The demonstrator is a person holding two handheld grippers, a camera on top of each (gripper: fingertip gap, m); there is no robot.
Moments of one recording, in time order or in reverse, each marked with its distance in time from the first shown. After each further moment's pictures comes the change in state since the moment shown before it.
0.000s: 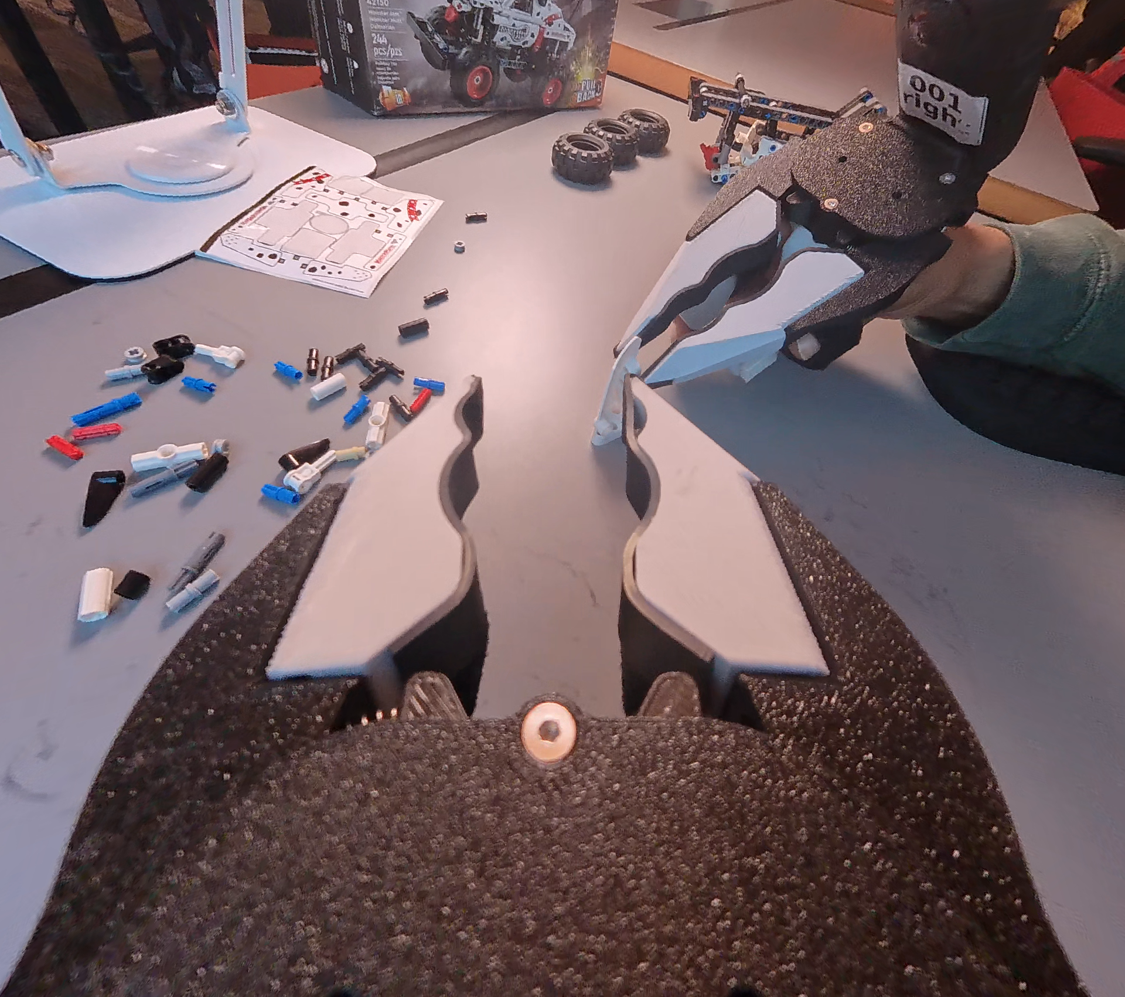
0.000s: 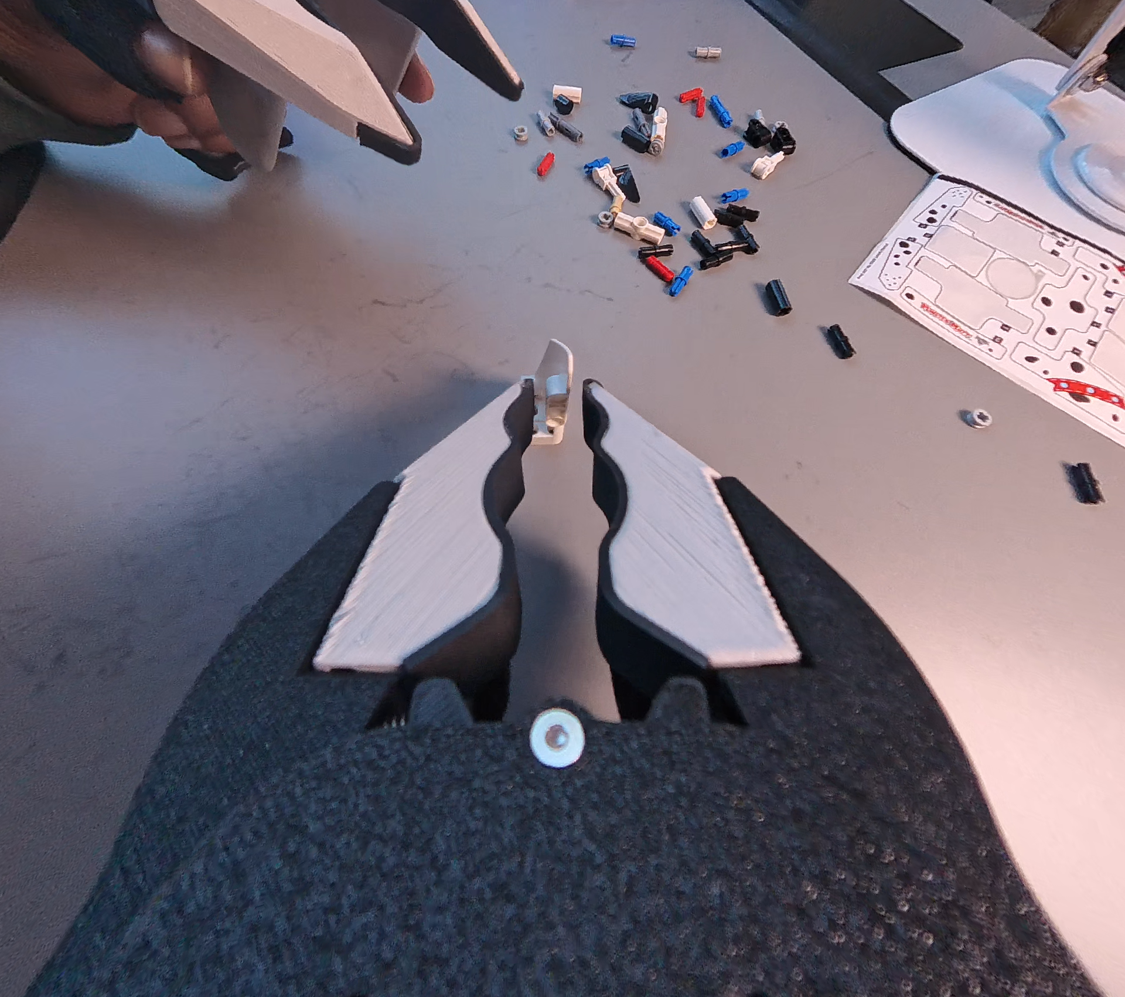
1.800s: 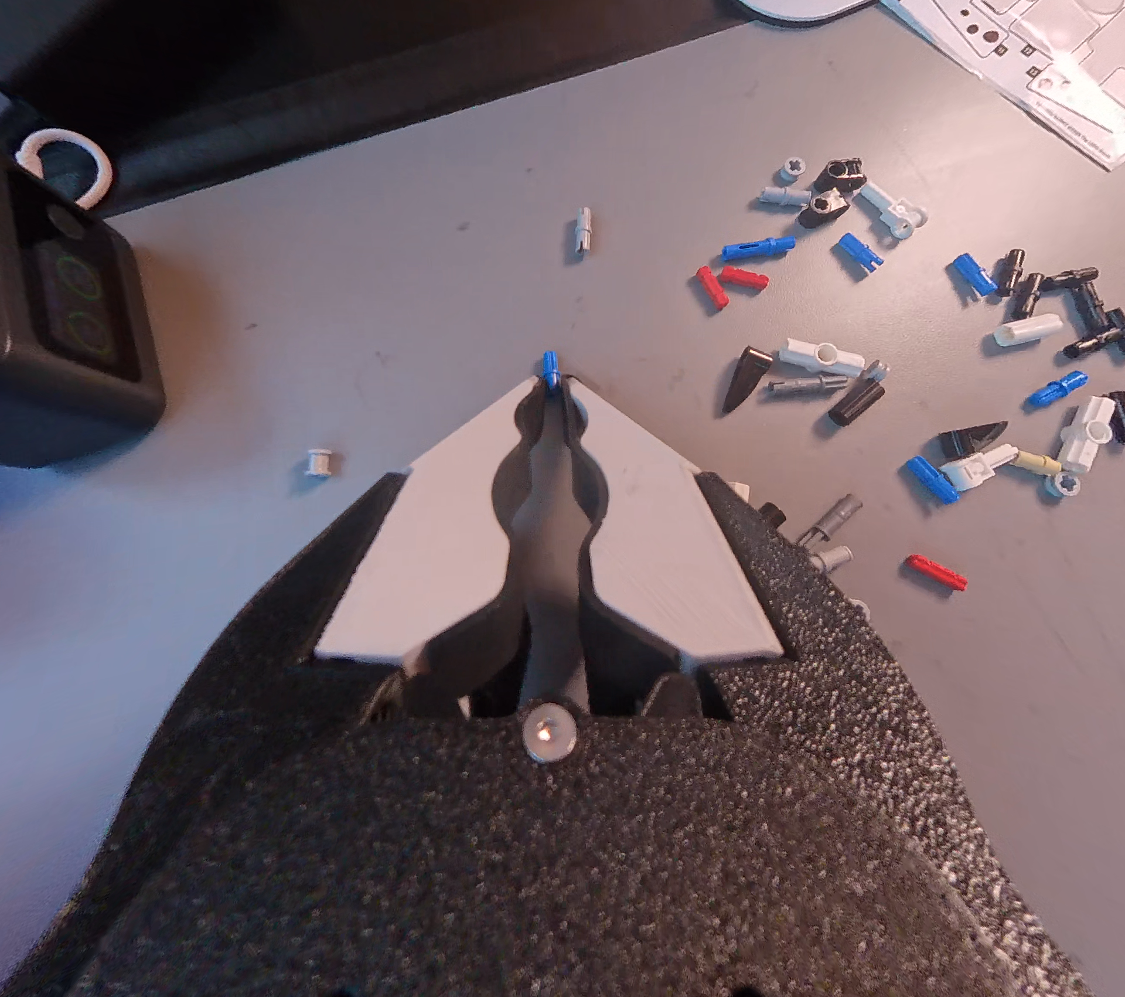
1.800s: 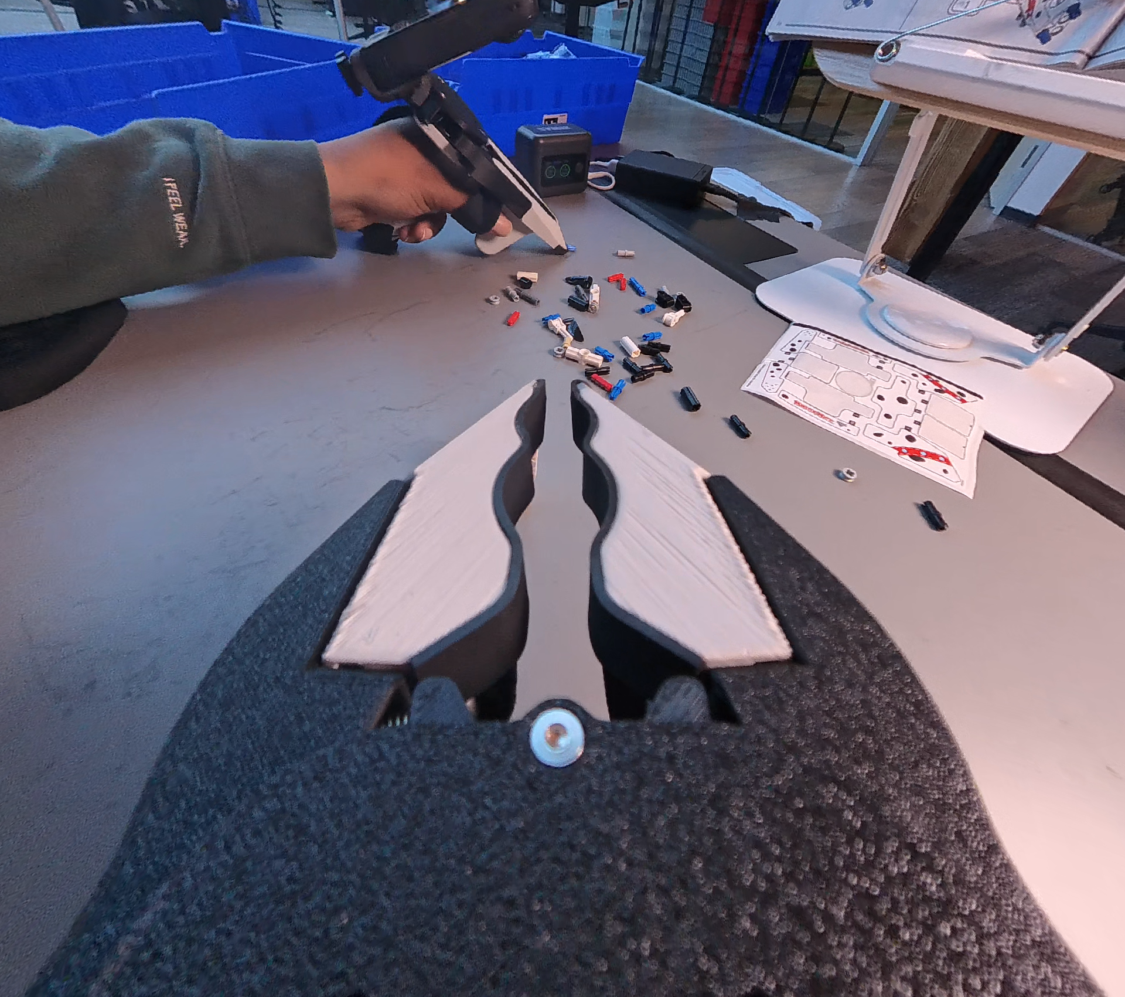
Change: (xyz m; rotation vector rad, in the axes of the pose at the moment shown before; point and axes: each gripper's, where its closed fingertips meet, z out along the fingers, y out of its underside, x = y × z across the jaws) left arm -0.227 0.058 -0.033 -0.396 -0.636 -0.197; right arm 0.010 -0.034 -0.049 0.334 0.087 -0.006
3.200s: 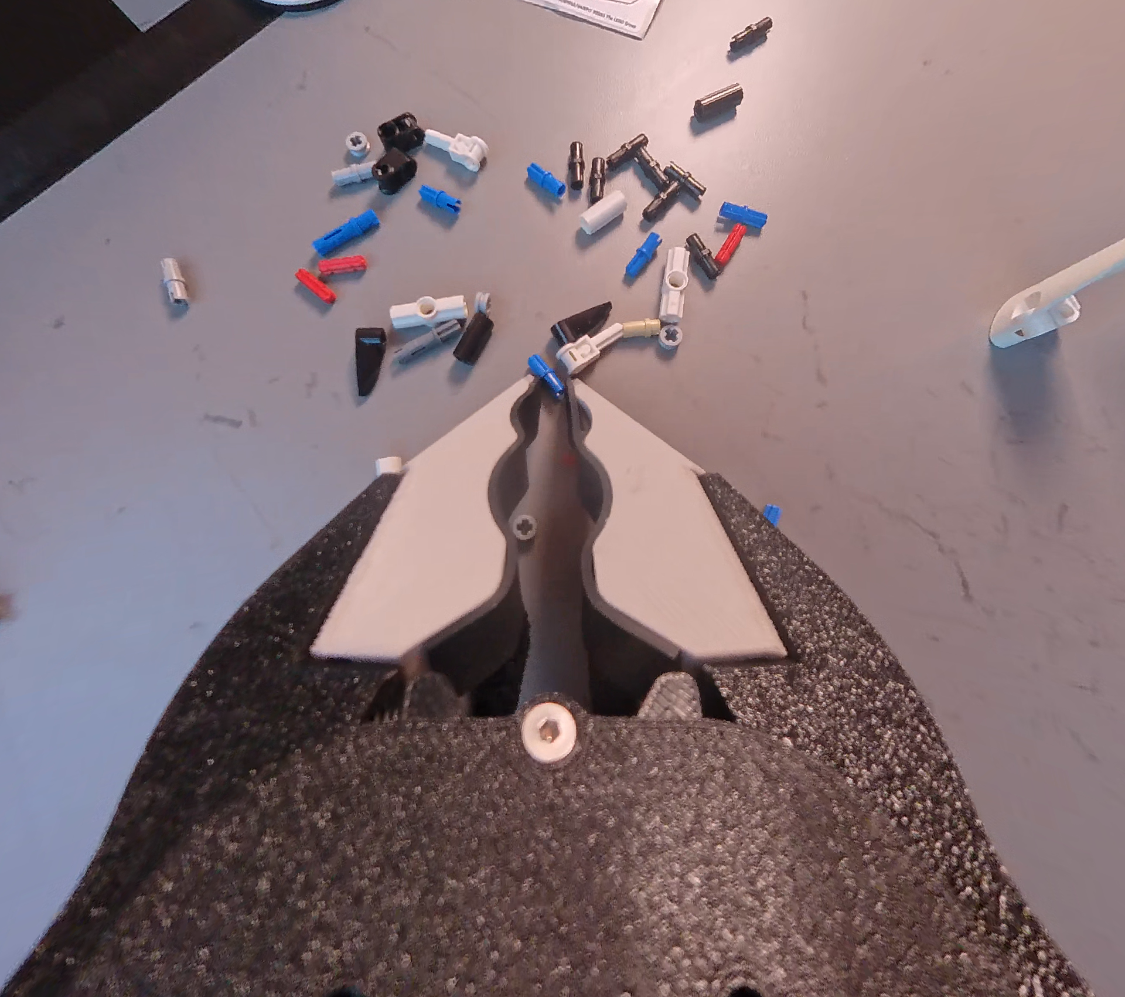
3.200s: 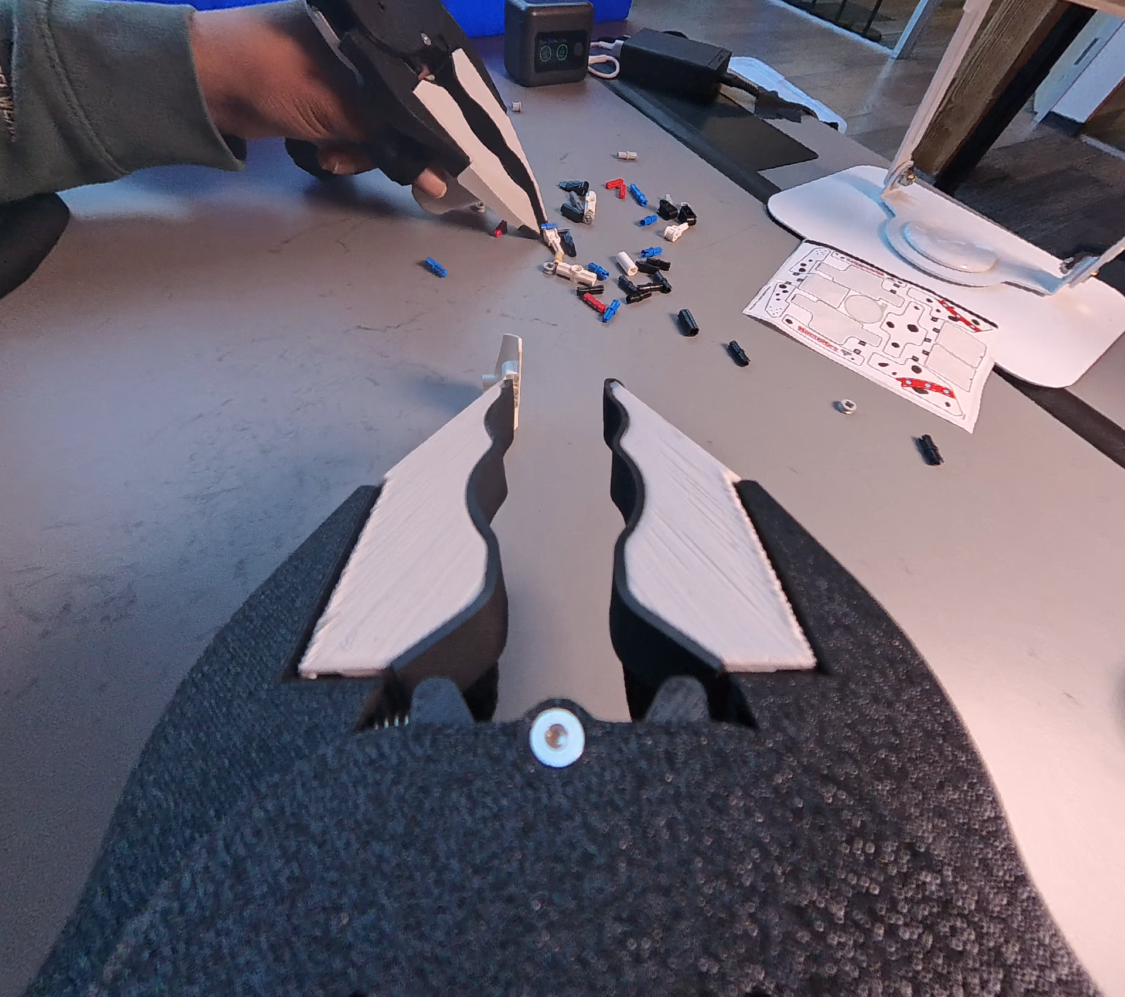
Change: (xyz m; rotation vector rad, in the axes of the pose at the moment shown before) left arm 0.114 0.021 -0.025 -0.023 0.286 0.304; right arm 0.006 0.027 -0.003 -0.162 -0.004 -0.017
